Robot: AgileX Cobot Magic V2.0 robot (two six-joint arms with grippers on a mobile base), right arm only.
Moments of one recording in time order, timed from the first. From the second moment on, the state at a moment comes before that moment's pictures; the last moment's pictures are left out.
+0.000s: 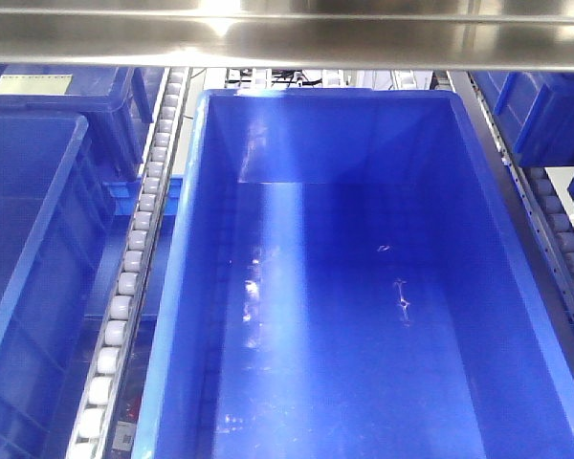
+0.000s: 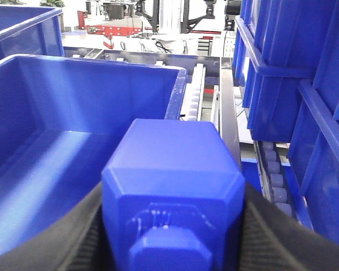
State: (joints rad) arm 0.11 0.02 -0.34 -0.03 0.51 -0.04
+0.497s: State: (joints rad) arm 0.11 0.02 -0.34 -0.03 0.51 -0.04
